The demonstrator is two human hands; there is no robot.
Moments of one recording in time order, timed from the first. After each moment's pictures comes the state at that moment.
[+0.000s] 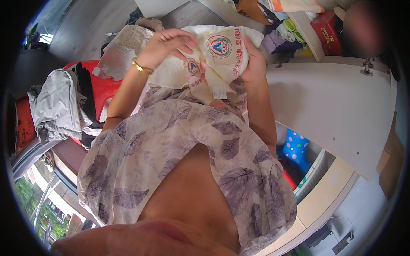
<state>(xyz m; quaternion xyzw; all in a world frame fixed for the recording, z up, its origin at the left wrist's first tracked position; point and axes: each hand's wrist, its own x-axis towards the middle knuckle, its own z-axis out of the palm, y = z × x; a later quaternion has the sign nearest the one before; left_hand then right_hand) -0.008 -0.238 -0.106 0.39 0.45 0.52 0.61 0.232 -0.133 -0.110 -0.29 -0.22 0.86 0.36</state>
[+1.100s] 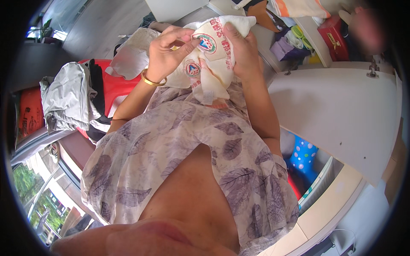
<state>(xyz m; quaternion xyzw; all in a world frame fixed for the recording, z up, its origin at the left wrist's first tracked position) 0.026 -0.255 -0.081 0.54 0.54 0.64 0.12 0.180 -0.157 -0.061 -0.24 -0.44 0.78 0.38</state>
